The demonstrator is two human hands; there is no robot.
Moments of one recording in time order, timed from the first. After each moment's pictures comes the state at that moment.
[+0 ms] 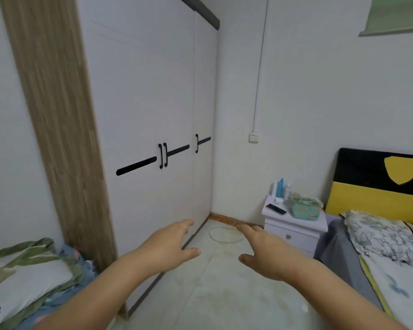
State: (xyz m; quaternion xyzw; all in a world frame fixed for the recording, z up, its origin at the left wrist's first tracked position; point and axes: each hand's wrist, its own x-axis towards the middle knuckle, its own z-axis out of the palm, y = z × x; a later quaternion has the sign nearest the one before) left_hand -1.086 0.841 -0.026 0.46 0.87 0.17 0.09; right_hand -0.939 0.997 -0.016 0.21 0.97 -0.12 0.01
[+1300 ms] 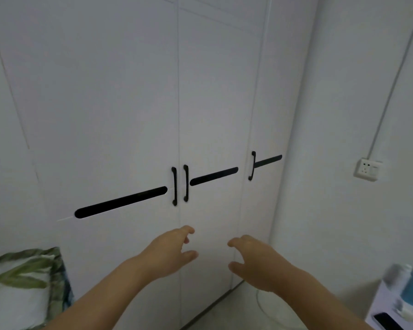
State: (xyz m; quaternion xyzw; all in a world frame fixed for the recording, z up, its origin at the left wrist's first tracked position) left_hand -1.490 1.177 -0.065 0.23 0.95 0.21 0.06; right_hand -1.422 1.371 -0.051 -0.04 0.99 -0.14 0.05
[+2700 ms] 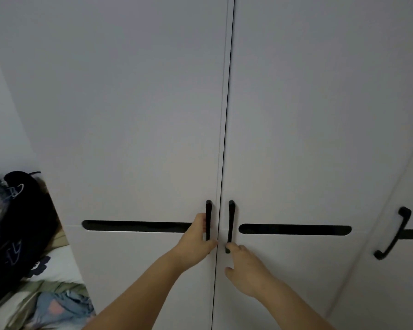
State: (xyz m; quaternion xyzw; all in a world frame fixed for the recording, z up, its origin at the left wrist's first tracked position) left_hand -1.748 1.246 -0.096 -0.08 0.86 0.50 -0.06; right_hand -1.785 1.387 -0.118 -0.28 0.93 -0.19 0.15
